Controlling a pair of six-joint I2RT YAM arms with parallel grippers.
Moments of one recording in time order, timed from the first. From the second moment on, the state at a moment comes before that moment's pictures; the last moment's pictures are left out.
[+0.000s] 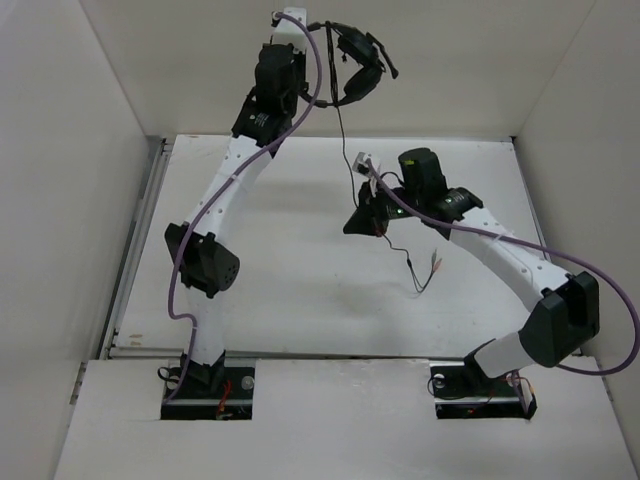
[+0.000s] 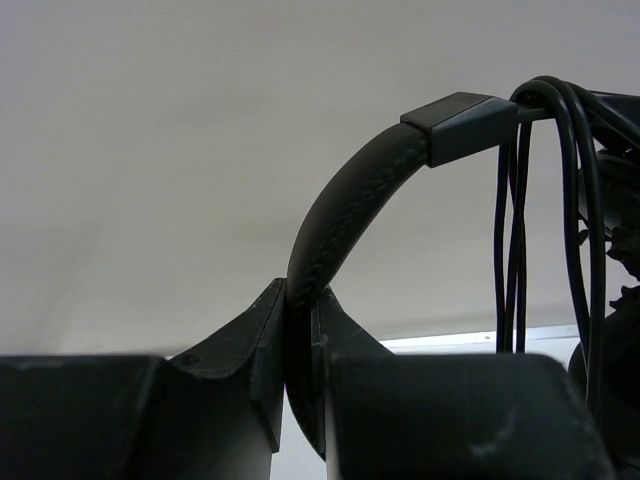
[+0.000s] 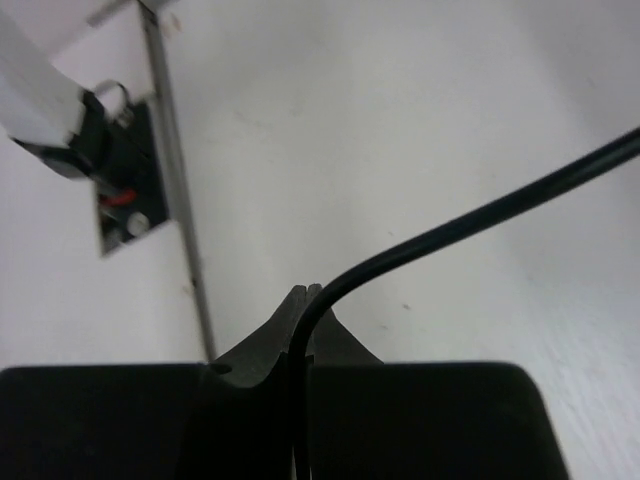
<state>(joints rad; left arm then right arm) -0.46 2.05 2.34 -0.22 -0.37 0.04 0.50 1.47 1.26 -0.36 -0.84 -0.03</state>
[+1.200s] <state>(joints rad) -0.68 1.87 1.80 -0.44 -0.07 0.11 0.39 1.46 1.40 -0.19 0.16 -0.94</state>
